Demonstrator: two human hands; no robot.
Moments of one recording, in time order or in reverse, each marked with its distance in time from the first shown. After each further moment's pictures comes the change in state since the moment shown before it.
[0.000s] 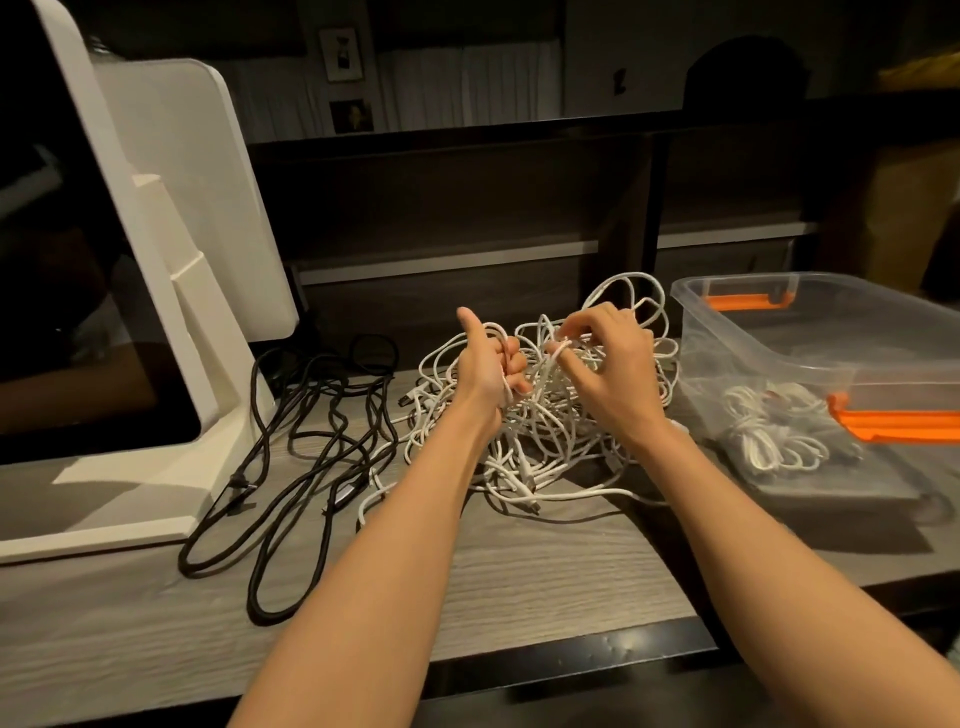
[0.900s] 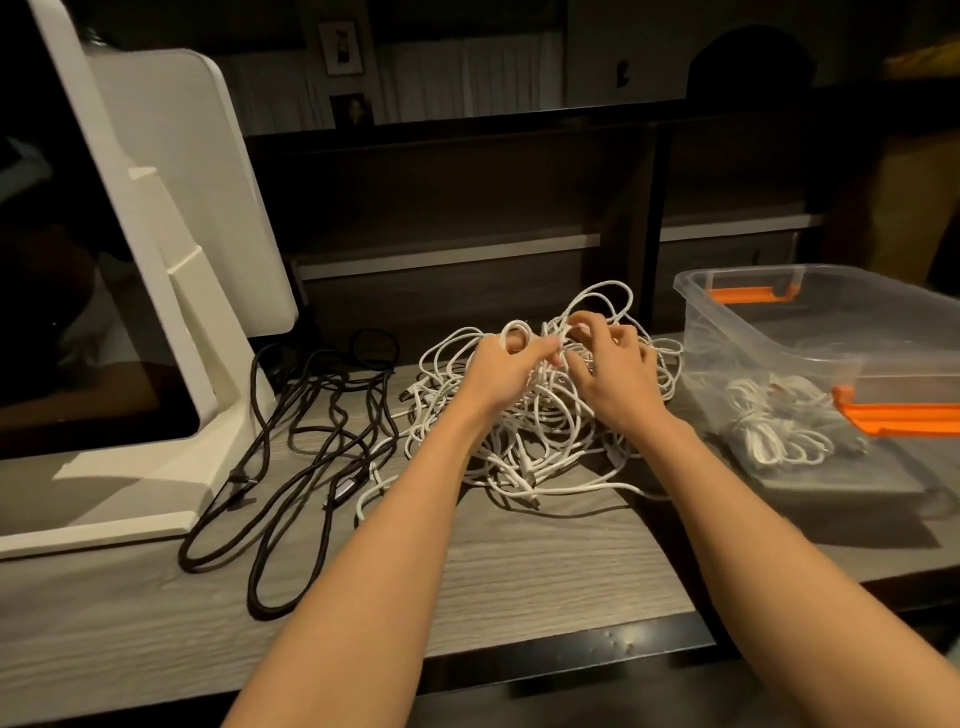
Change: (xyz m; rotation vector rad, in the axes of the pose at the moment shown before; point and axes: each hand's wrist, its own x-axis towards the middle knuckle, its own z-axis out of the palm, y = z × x) left_hand -0.003 -0.004 -0.005 0.626 -0.139 0.278; right_hand -0.004 0.015 0.005 -0.148 -0.318 0.273
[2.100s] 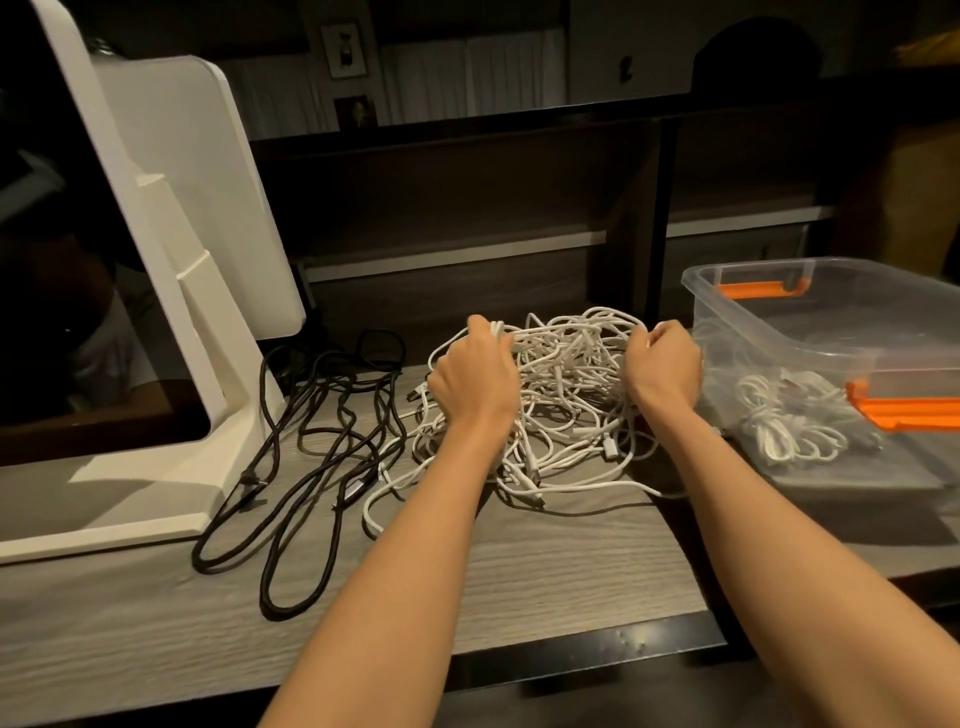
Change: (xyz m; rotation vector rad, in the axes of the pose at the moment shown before) left_hand -0.007 -0.002 -0.001 0.858 0.534 -0.005; right_hand 0.014 0.012 -0.003 0.195 0.342 0.557
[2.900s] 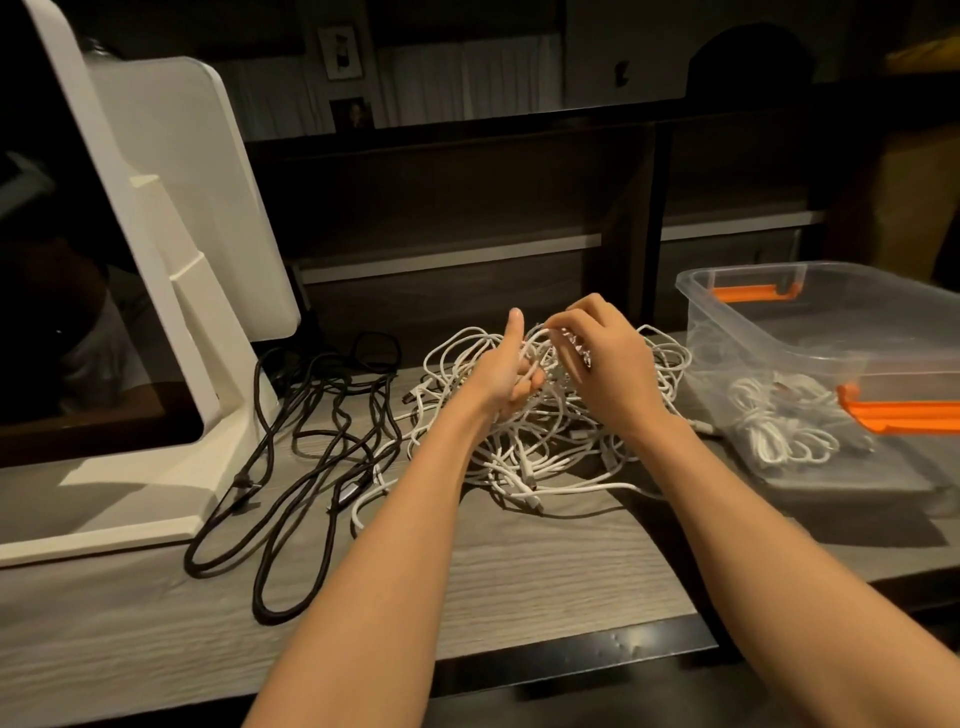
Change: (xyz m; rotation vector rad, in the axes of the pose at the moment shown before) left_hand 0.008 0.004 -0.006 -0.793 -0.810 -0.210; right_hand -0.020 -0.012 0.002 -0.012 -0.060 -1.003
